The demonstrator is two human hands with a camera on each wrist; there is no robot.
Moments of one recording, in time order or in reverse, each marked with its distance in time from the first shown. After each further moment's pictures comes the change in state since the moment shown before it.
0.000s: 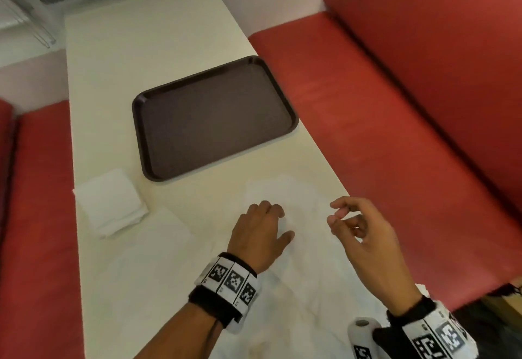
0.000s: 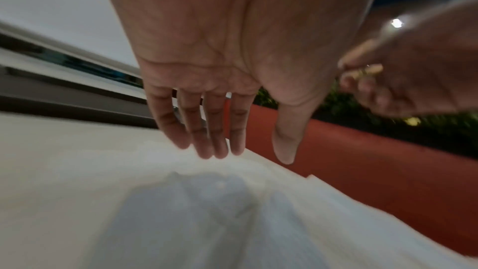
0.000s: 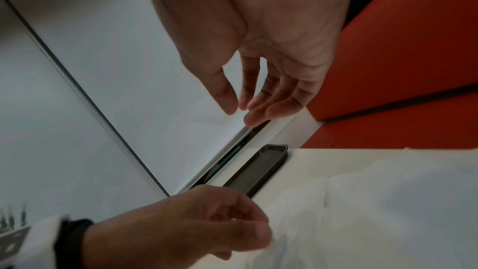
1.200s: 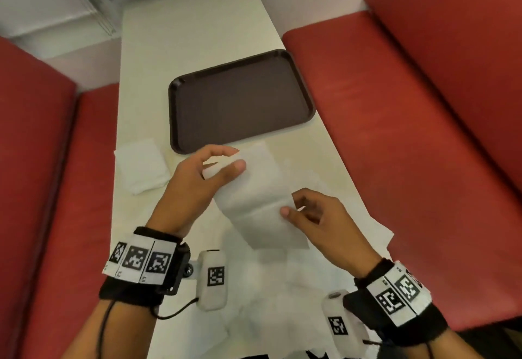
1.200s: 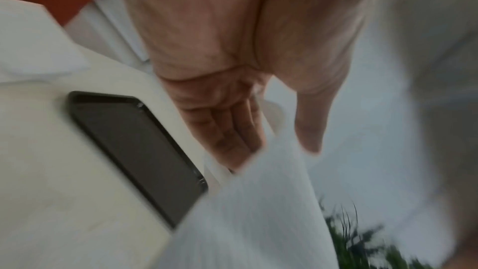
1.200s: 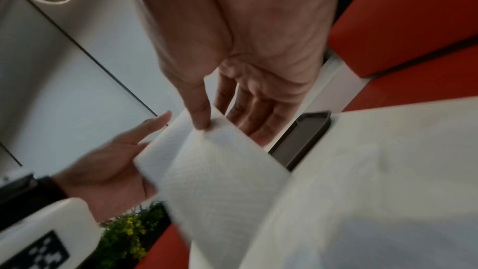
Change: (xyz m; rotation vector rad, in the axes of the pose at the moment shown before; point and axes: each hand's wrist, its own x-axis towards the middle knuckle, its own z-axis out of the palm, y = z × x) left_hand -0.078 0.010 -0.115 -1.002 0.388 -0.196; right_hand -0.001 -0.021 0.015 0.130 -0.521 -0.058
